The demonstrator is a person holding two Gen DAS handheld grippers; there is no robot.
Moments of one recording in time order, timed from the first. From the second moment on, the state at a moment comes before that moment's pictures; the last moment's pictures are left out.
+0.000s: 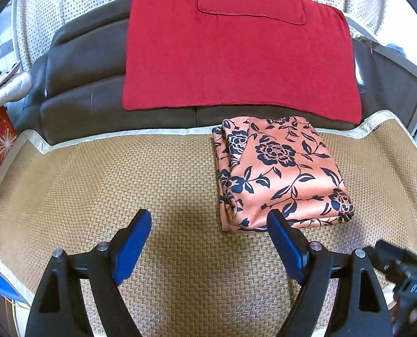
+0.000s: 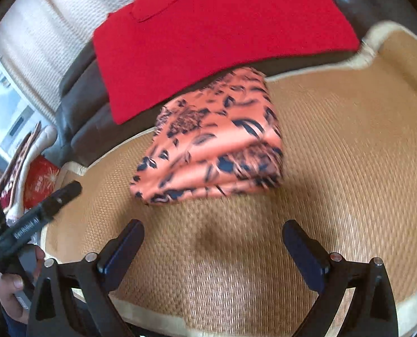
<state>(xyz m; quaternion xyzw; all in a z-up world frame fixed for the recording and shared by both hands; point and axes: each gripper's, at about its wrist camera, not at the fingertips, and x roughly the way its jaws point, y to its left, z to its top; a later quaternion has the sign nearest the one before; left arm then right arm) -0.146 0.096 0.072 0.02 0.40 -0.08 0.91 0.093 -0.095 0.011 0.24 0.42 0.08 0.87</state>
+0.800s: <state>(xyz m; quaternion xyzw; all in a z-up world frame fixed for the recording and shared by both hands) -0.129 0.075 0.066 0.05 0.41 -0.06 0.91 0.096 -0.098 0.050 0.08 0.38 0.00 0.92</state>
